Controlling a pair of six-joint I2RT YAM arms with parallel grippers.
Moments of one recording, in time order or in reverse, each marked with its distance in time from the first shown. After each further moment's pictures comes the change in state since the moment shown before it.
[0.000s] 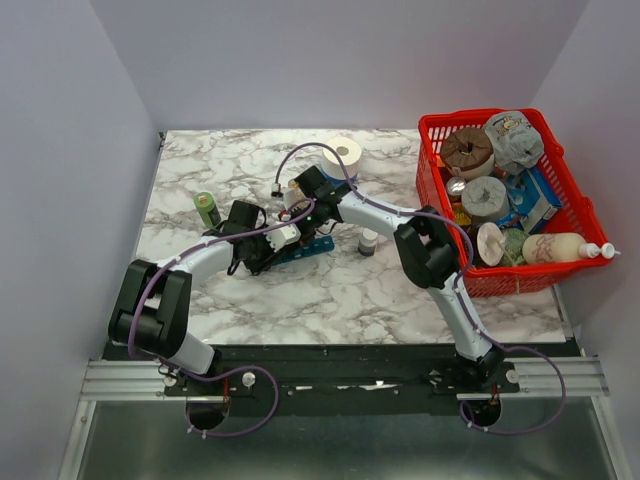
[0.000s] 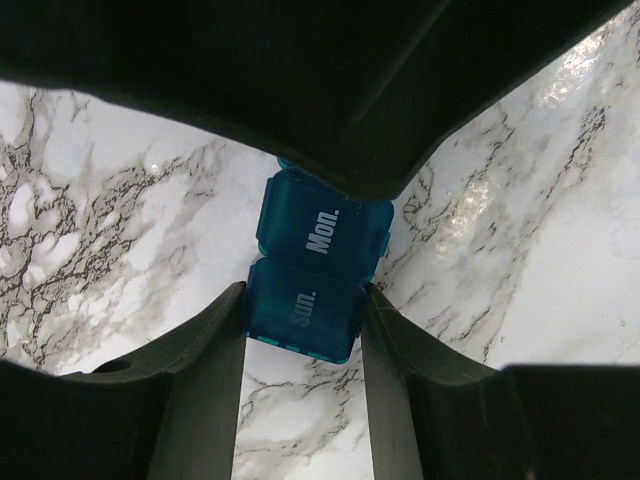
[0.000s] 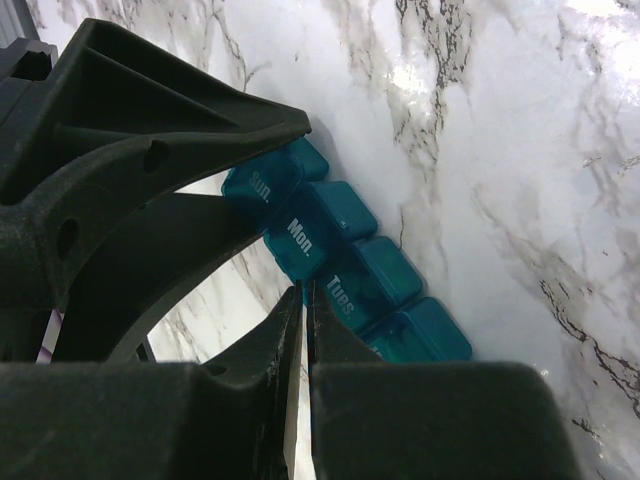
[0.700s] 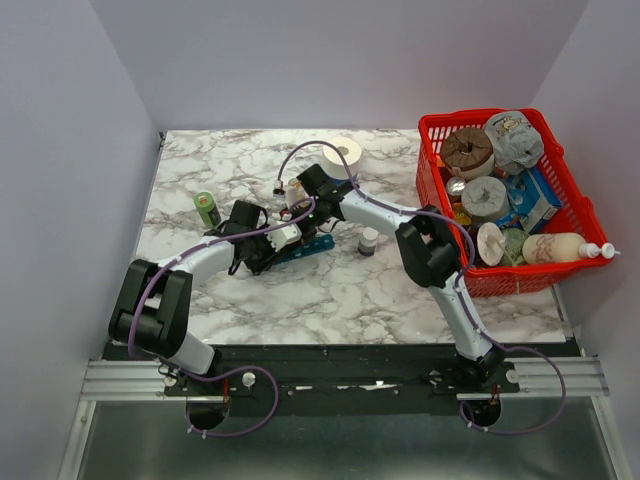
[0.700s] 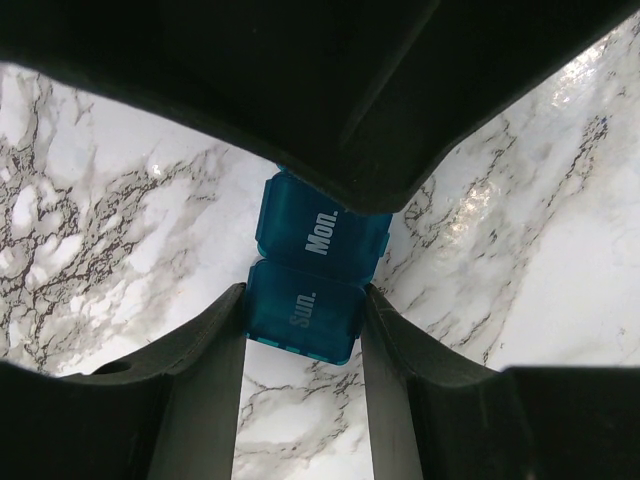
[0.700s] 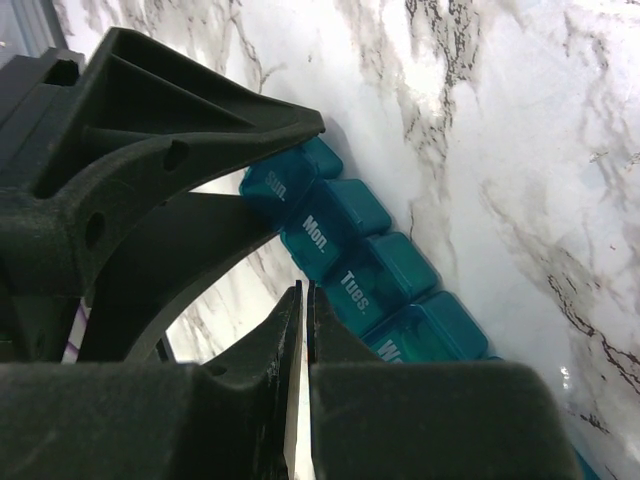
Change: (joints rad) left arm -0.010 0.002 0.002 0.004 -0.013 -0.003; right arm -0.019 -0.006 0.000 0.005 -0.053 0.039
